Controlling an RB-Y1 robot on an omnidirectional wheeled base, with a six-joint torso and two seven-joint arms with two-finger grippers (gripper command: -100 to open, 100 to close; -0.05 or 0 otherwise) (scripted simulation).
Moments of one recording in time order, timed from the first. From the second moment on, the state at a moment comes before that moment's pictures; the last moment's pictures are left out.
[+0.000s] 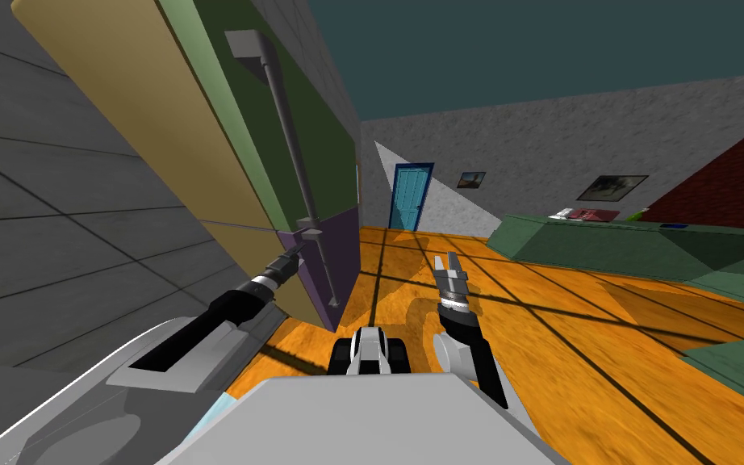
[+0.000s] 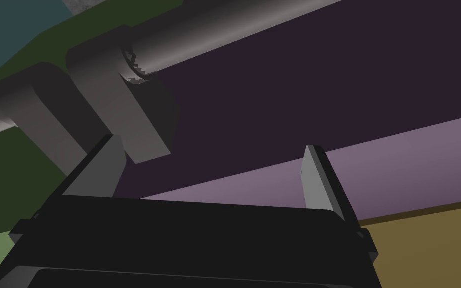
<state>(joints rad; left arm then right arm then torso) 0.48 0.70 0.17 -2.56 0.11 0.50 0.21 0.54 -0.01 0.01 -2.22 -0.07 -0.53 0.06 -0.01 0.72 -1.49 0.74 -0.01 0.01</state>
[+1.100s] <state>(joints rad) 0.47 0.70 0.20 -2.56 0.10 0.54 0.23 0.54 -0.01 0.01 -2.22 -0.07 -0.53 0.06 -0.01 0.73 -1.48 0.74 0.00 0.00</state>
